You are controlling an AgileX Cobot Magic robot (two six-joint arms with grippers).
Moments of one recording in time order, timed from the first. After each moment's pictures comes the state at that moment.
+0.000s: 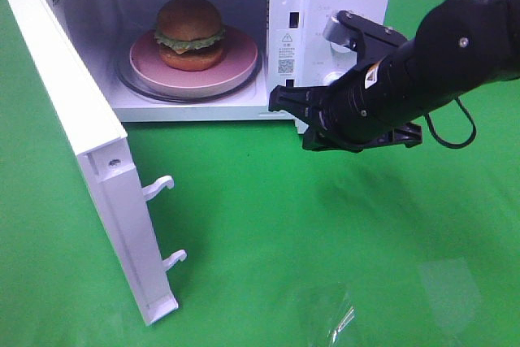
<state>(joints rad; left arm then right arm) 0.05 0.00 -0.54 -0.13 1.05 0.02 0.55 1.68 -0.93 0.11 0.21 0.42</state>
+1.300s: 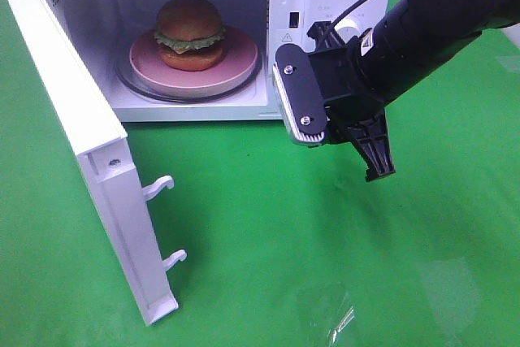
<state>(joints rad) 0.05 0.00 -0.54 -0.13 1.05 0.02 0.55 1.68 -1.05 0.07 0.41 -1.47</state>
